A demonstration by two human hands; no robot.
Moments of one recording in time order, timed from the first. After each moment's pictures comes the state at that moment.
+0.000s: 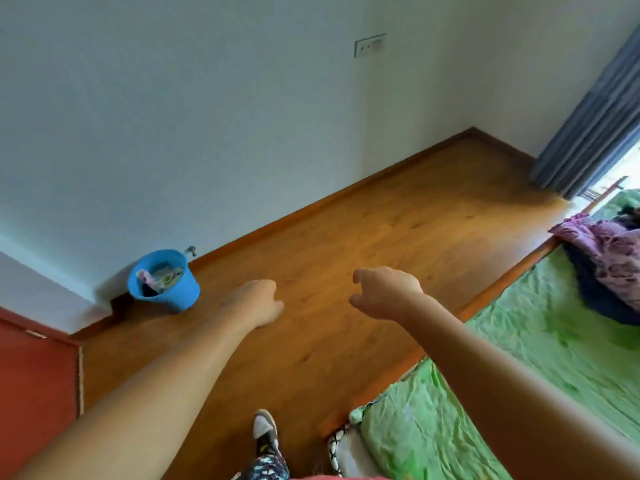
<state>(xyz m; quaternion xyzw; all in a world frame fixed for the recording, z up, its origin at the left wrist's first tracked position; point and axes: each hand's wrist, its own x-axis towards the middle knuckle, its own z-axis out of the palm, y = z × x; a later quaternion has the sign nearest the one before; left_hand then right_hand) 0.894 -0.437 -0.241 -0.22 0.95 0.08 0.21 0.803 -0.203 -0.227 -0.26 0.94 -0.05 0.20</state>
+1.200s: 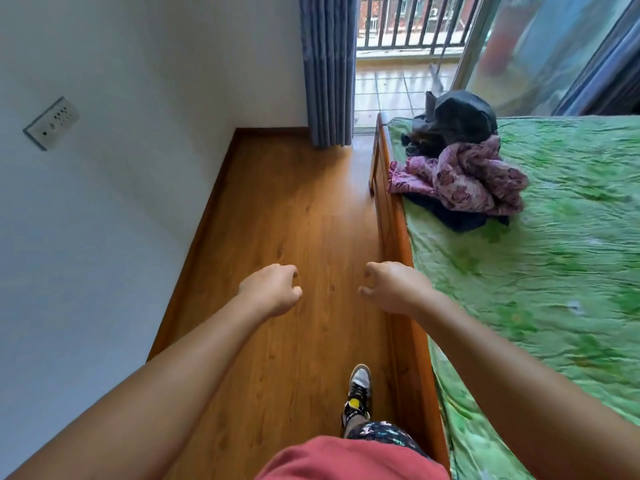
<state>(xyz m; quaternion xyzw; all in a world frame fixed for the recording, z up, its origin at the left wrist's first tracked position) 0.370 -0.325 -0.260 0.33 0.93 0.02 0.18 0.501 -0.123 -0.278 0.22 0.95 -0.16 0.13</state>
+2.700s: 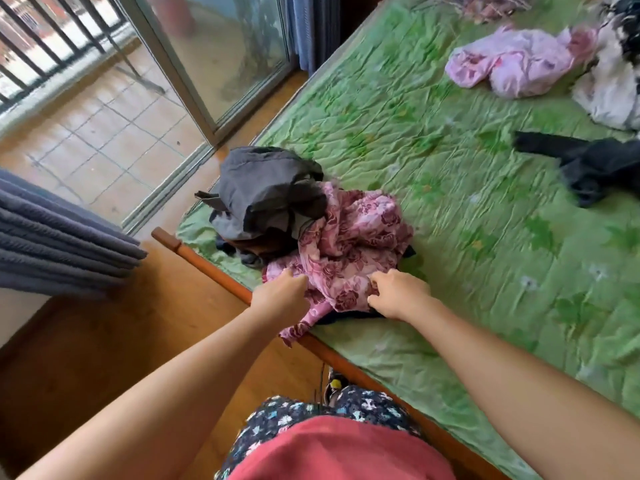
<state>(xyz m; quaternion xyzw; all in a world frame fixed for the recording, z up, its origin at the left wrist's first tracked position) 0.049 0.433 -0.359 0.73 0.61 -0.20 0.23 0.285 0.432 -0.378 0.65 0.67 -0.29 0.20</state>
